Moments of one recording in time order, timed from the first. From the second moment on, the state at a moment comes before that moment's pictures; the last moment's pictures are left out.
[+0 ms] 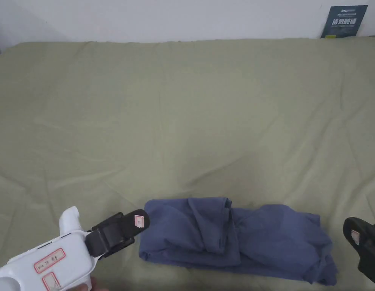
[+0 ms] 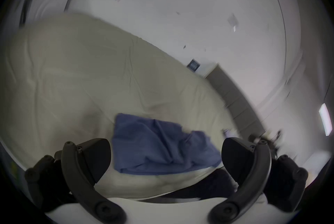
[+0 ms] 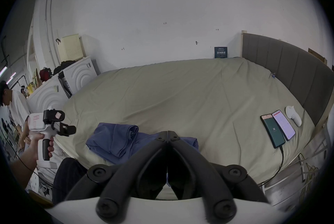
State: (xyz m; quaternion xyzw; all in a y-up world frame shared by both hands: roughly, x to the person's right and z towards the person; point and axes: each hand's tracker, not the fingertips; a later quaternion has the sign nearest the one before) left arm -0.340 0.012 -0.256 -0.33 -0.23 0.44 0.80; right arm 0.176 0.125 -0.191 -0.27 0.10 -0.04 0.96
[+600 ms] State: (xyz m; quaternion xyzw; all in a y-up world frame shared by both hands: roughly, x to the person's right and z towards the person) left arm -0.317 -0.087 -0.326 -0.40 -0.33 0.53 0.67; right arm 0.157 0.119 -0.203 -0.31 0.10 -0.04 0.94
